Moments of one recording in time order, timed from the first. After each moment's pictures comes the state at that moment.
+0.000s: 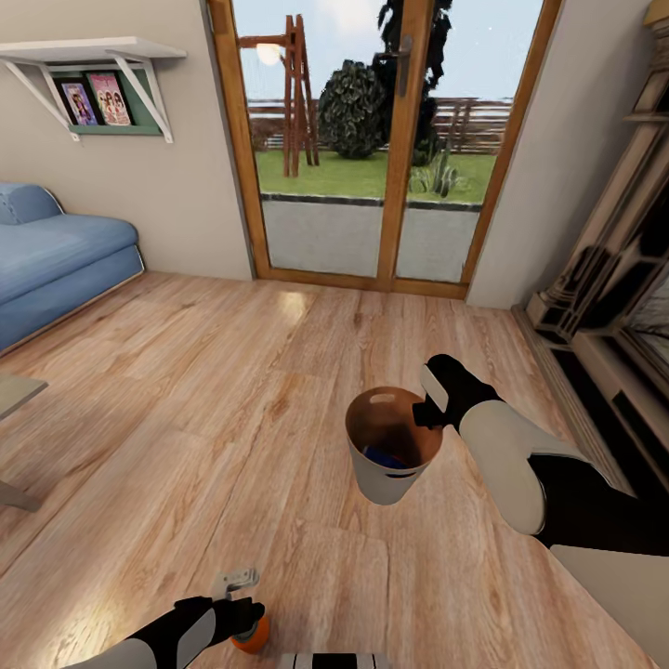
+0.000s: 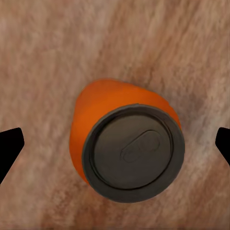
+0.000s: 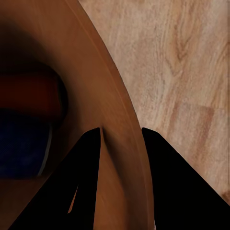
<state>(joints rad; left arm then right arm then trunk) -0.60 0.03 -0.57 -0.16 0.77 0.22 -0.03 -1.29 0.09 -0.11 -0.27 0.02 1.05 -0.31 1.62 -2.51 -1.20</state>
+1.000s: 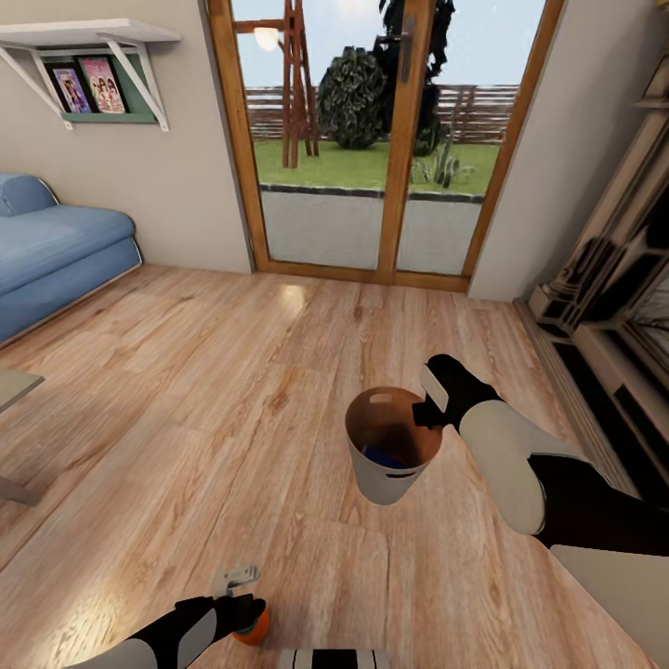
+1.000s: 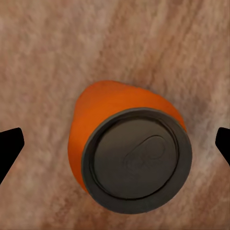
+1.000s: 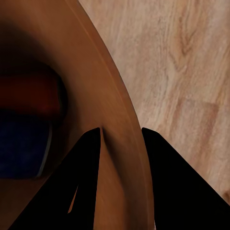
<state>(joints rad) -0.60 0.02 -0.58 -0.16 0.77 0.18 -0.03 -1.29 0.09 -0.11 -0.27 0.02 1.05 -0.31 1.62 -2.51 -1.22</state>
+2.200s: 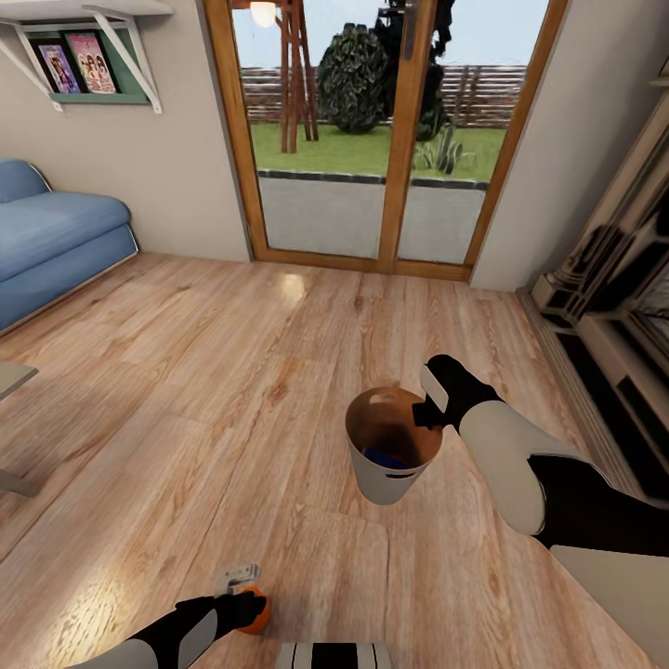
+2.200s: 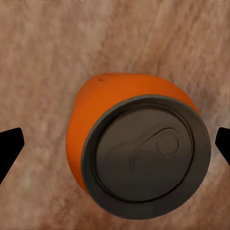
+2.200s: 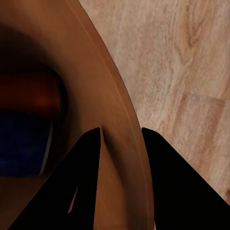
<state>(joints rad) -0.60 0.02 -0.58 -0.16 0.76 0.15 -0.03 -1.28 0.09 -0.11 -0.27 0.02 1.05 -0.31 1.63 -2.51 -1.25</state>
